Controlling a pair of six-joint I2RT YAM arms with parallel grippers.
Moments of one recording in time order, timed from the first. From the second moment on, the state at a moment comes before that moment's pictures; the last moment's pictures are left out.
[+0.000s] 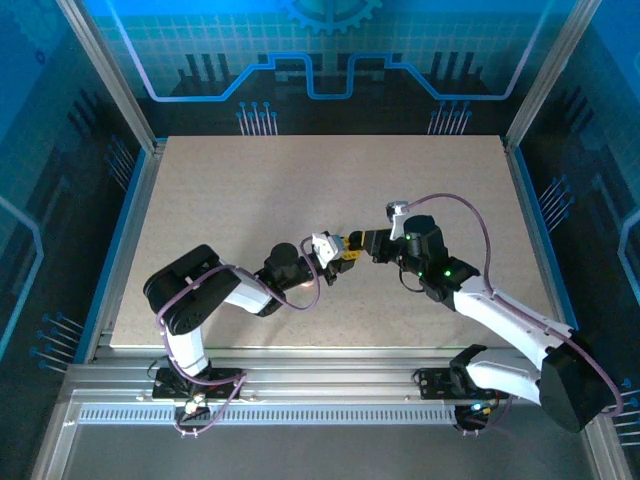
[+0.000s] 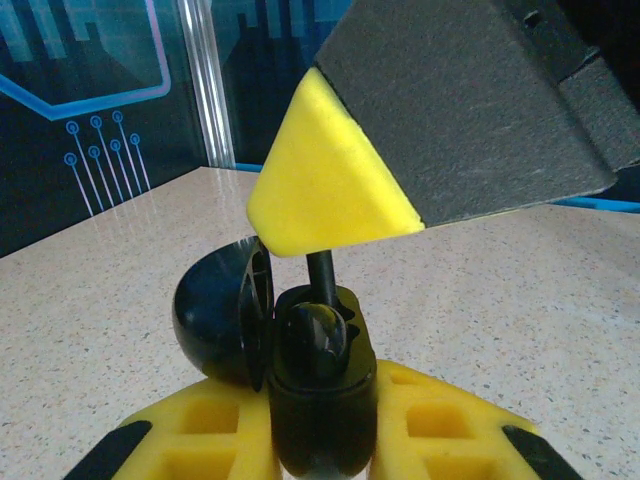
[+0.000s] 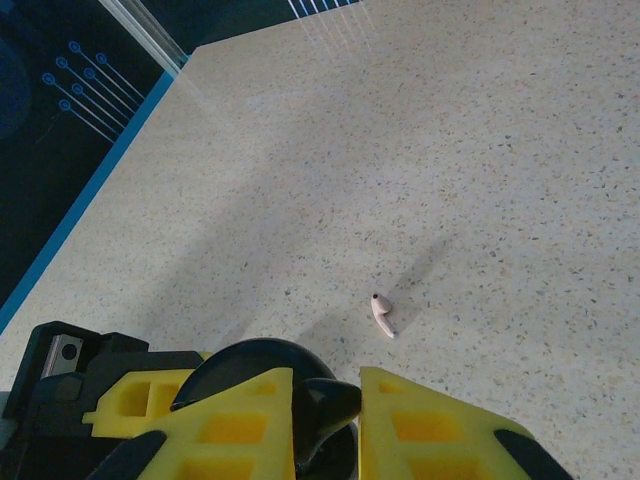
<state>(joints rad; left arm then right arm) -0.73 1.81 0.58 1.24 0.32 0.07 0.55 1.11 0.65 0.00 -0.08 0.49</state>
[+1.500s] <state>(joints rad) -0.73 1.74 0.56 1.26 0.30 0.02 0.55 1.05 0.66 0.02 -0.21 0.46</state>
